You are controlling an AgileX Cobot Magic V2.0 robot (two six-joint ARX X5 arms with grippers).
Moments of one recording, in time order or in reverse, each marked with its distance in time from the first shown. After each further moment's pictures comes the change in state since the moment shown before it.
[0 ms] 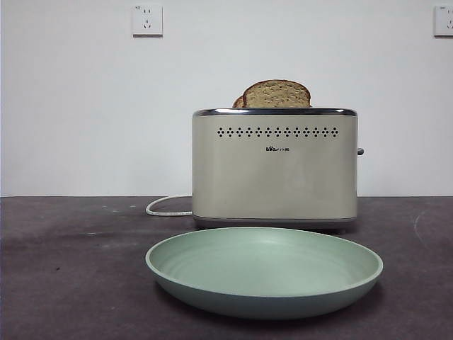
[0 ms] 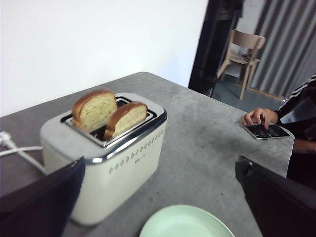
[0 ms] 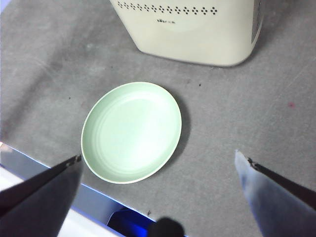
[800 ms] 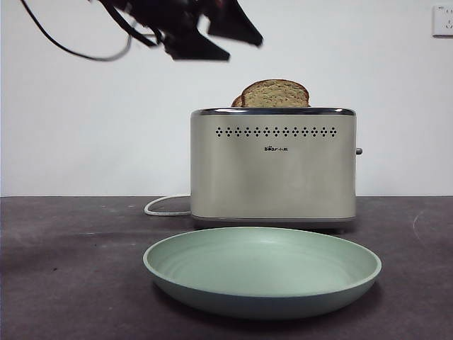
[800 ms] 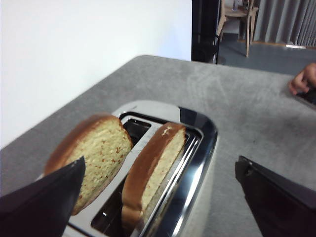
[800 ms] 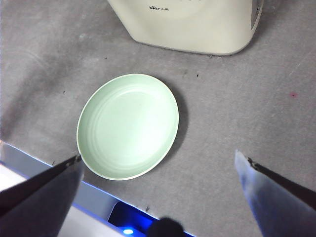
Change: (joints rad) left arm -0.306 0.767 0.380 0.323 -0.262 0.203; right arm 0.000 0.051 0.000 0.000 -0.001 0.000
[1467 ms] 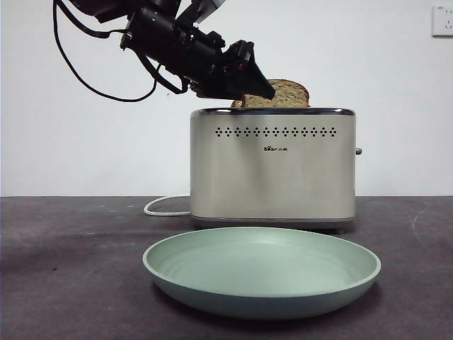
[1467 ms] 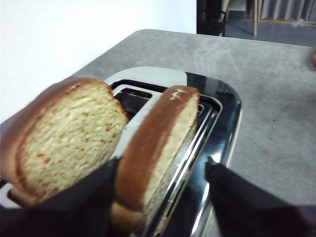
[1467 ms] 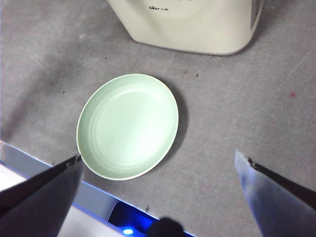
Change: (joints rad) left arm -0.045 0.138 0.008 0.081 -0.071 0.032; right arm 0.000 0.000 0.000 0.000 0.000 0.000
